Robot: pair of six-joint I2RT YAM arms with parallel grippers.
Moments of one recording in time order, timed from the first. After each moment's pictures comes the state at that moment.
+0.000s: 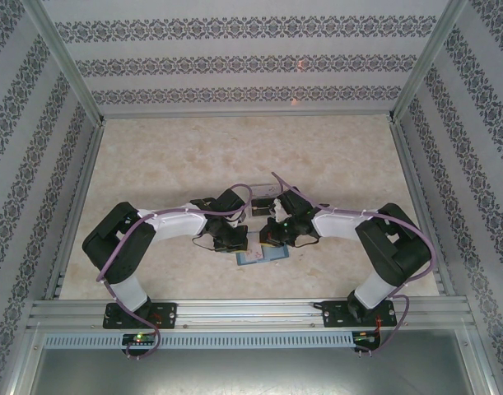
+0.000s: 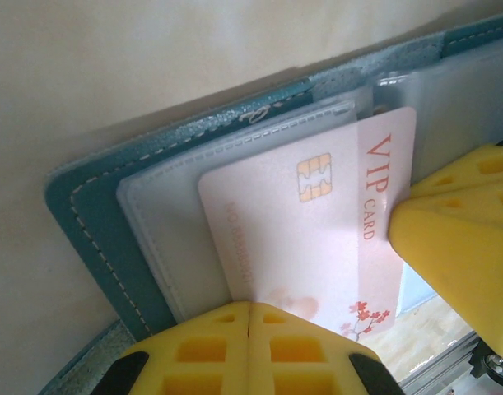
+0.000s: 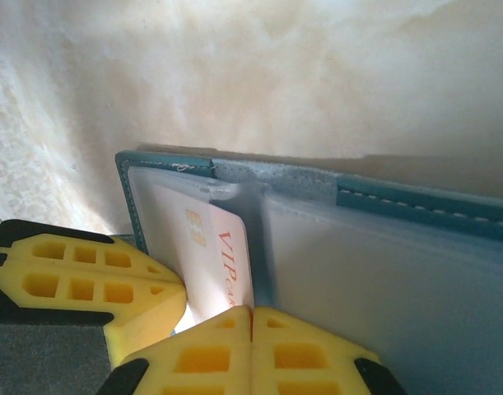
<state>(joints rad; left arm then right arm) -0.72 1.72 0.92 -0.45 0.42 -0.76 0.60 1.63 0.71 -0.18 -0.61 0.79</state>
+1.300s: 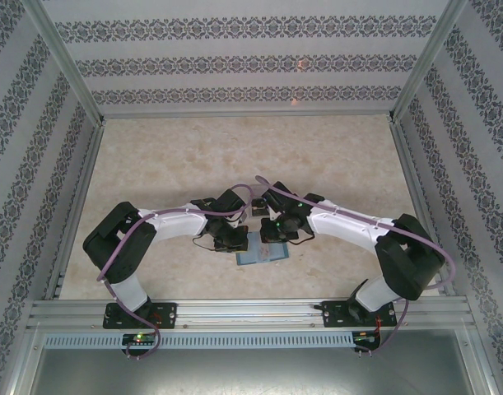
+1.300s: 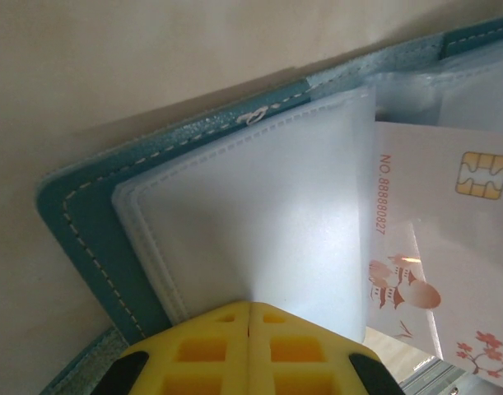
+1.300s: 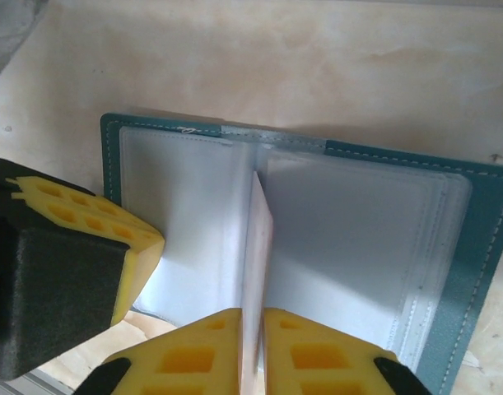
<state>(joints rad) -0.72 1.73 0.92 -0.45 0.43 -0.74 0.75 1.53 0.93 -0.62 -0.24 0.63</state>
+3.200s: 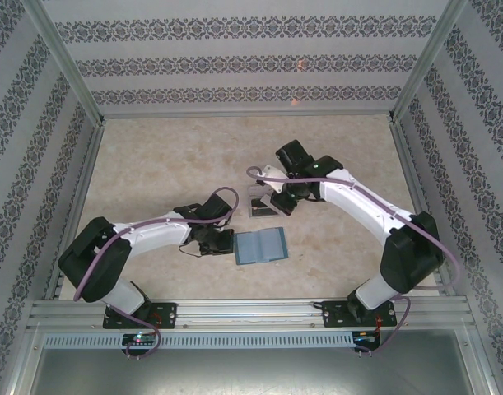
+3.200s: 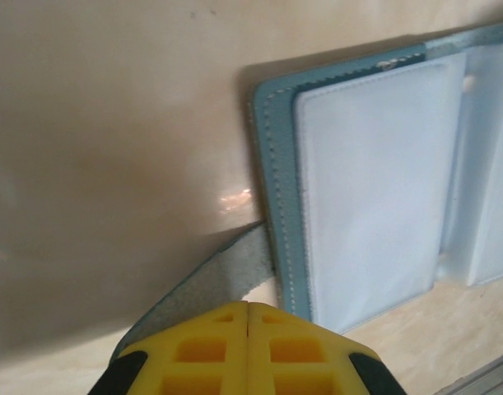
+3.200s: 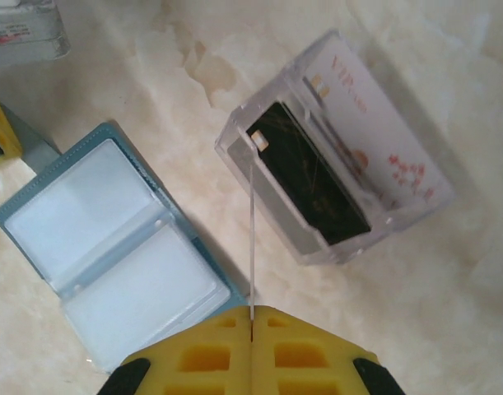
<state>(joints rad) -0.69 1.53 0.78 -0.49 0.29 -0.75 0.56 1.58 1.31 -0.90 -0.21 -0.44</state>
